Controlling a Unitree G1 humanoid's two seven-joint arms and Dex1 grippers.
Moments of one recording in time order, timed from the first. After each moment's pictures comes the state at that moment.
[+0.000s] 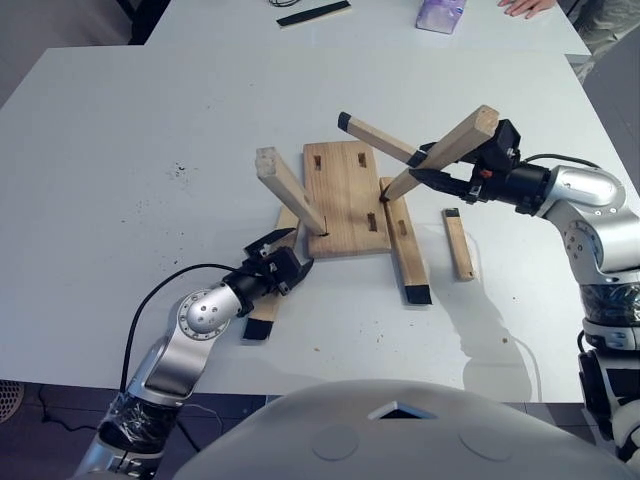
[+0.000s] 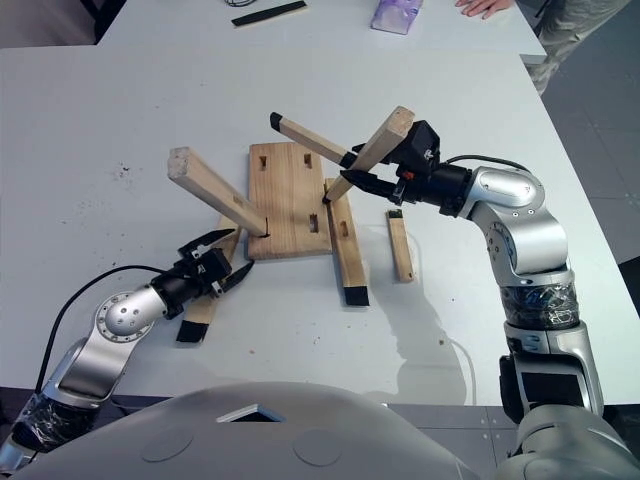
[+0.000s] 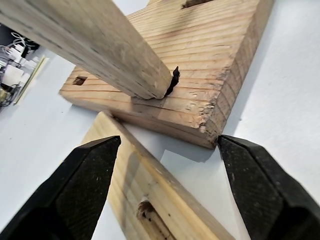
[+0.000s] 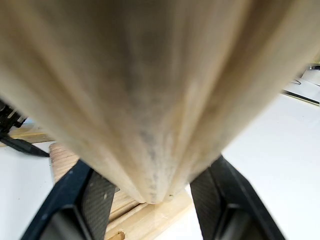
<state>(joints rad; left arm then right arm) 0.28 0.56 -0.22 -0.35 0.25 0.05 -0.52 -0.28 -0.63 0.03 -0.12 0.43 0.36 1.00</state>
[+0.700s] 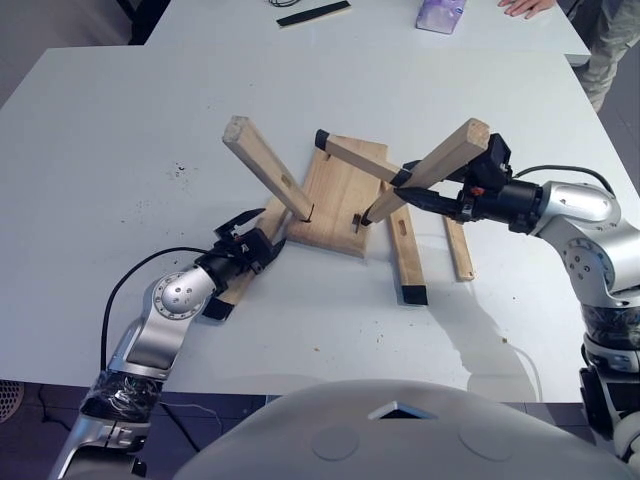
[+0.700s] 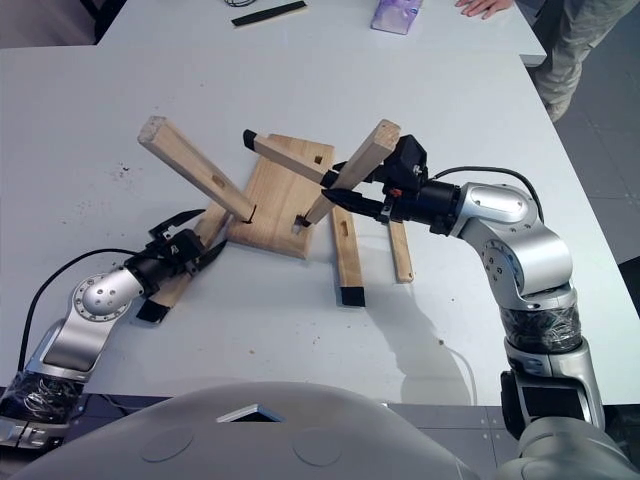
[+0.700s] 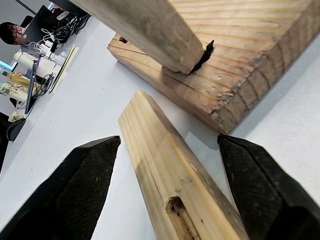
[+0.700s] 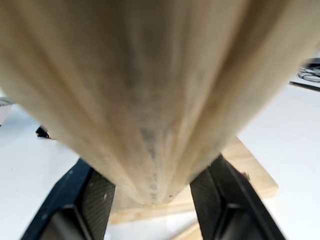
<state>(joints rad) 0.18 0.61 -0.13 -0.14 0.23 -0.10 -0.51 -0.23 -0.61 0.02 -0.34 0.57 0.55 0.93</state>
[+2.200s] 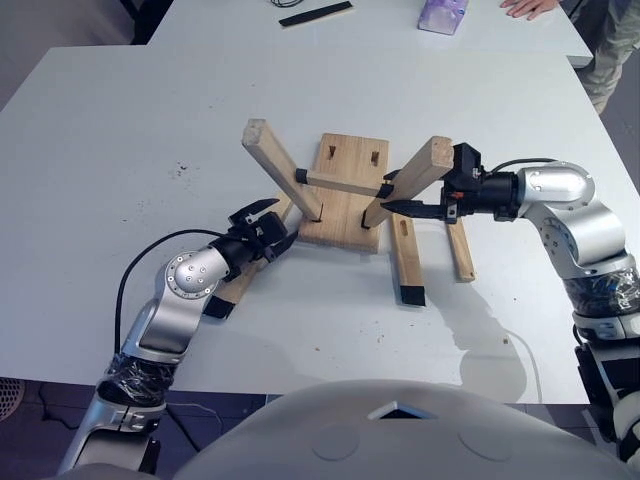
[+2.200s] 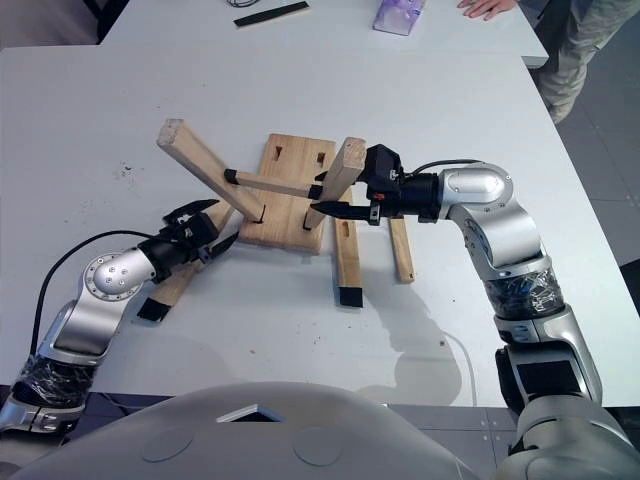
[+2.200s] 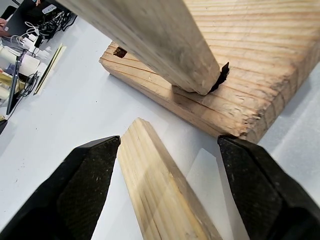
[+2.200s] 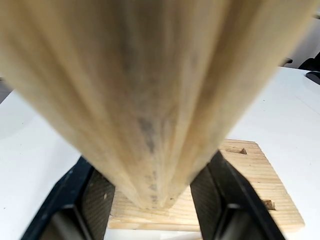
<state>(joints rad) 0.08 0.56 -0.16 -0.27 0.21 0.16 -0.61 -0.37 -0.64 0.22 -0.07 0.41 0.26 1.16</state>
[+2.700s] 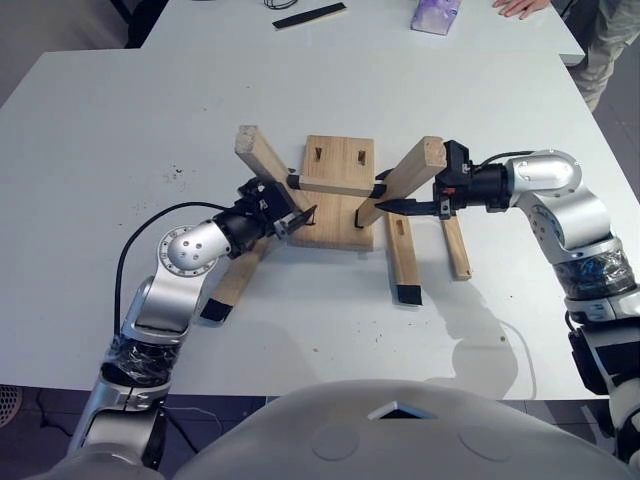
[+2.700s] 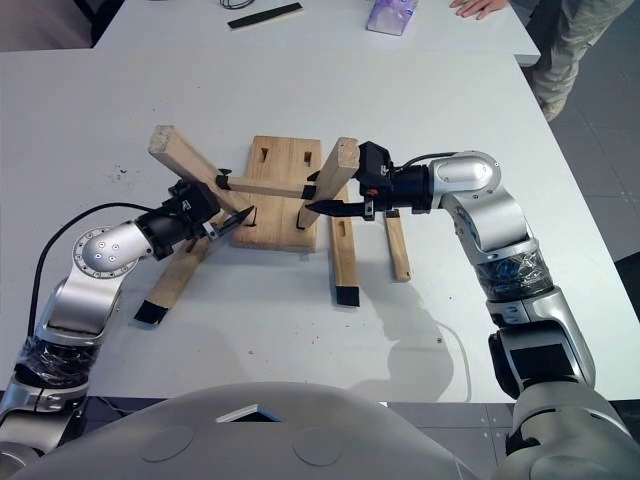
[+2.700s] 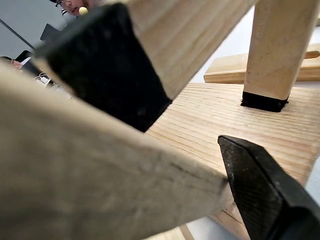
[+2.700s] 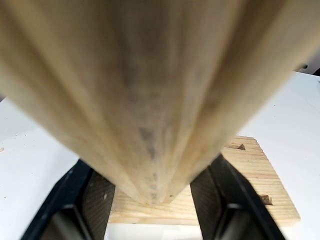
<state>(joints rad) -0.03 0.55 -0.14 -0.34 0.07 0.19 -0.68 -0.44 -0.62 0.27 0.05 0.40 0.19 1.23</state>
